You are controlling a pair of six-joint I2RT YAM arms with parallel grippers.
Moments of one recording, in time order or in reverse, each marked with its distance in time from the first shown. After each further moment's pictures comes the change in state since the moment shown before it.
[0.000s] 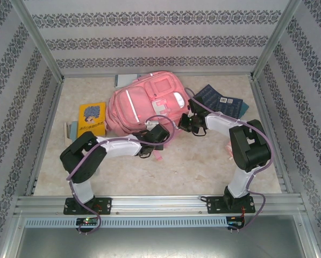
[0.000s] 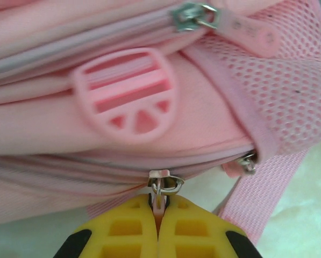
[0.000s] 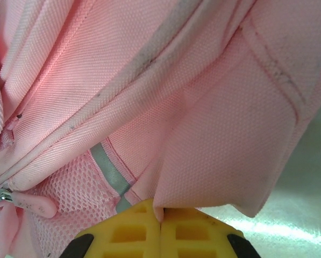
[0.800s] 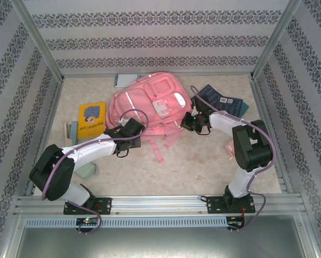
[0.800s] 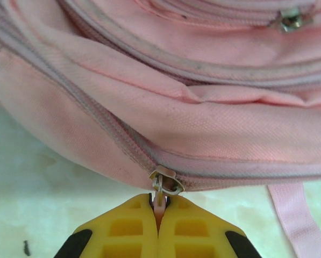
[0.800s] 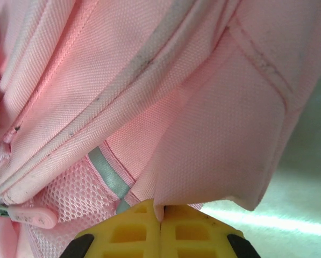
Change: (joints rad) left arm 0.195 -0.297 -0.158 -0.193 0.088 0.076; right arm -0.064 -0.005 0.013 -0.023 -0.071 -0.017
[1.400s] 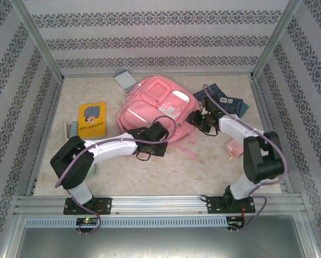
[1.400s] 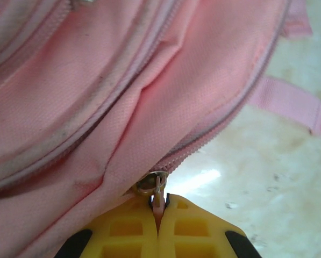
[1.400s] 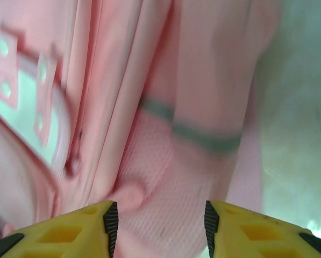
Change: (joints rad) left arm -0.215 0.218 0.226 0.001 0.305 0.108; right arm -0.027 -0.198 -0.114 -0.019 0.083 0.092
